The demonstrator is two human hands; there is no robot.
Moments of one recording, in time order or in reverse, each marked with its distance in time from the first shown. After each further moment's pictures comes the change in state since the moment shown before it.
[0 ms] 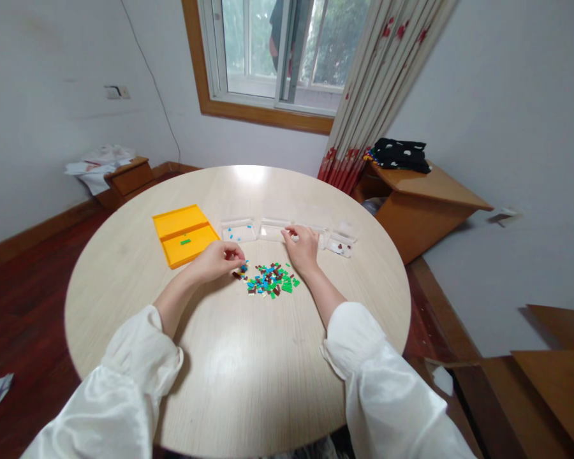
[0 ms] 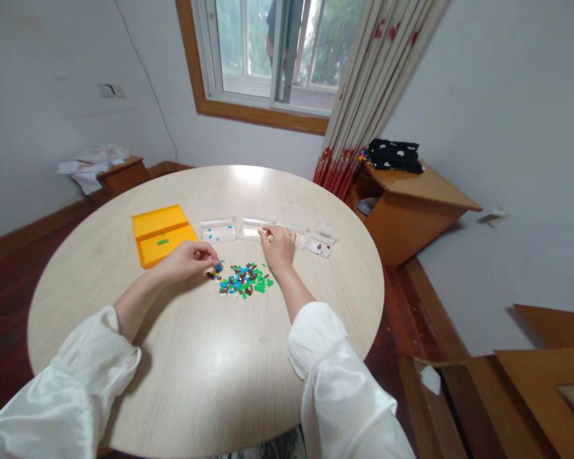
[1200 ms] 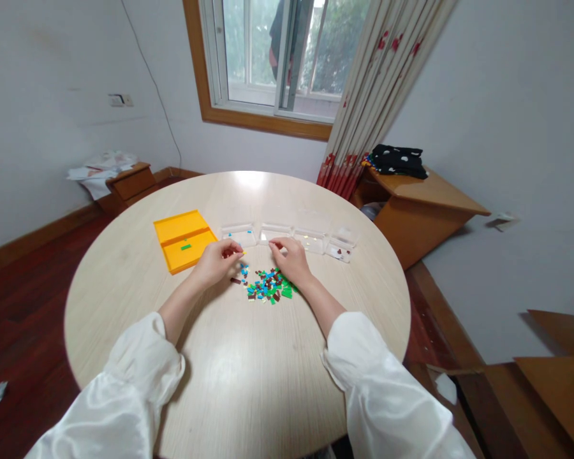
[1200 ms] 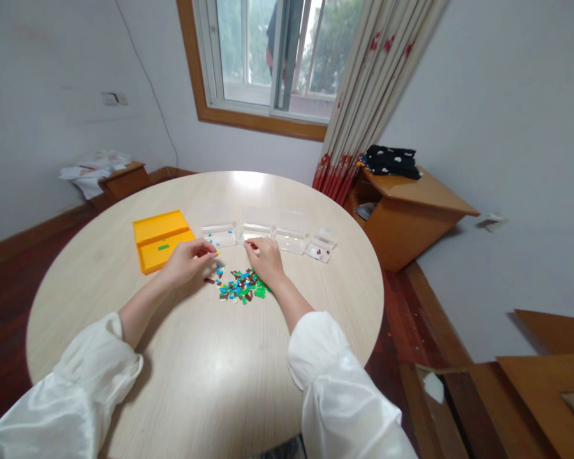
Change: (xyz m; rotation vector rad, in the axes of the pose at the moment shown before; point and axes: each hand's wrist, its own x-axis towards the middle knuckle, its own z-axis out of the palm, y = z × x) left_hand 0.006 0.003 0.006 -0.051 0.328 0.022; right_hand -0.010 -0.025 -0.002 0.214 -0.156 -0.165
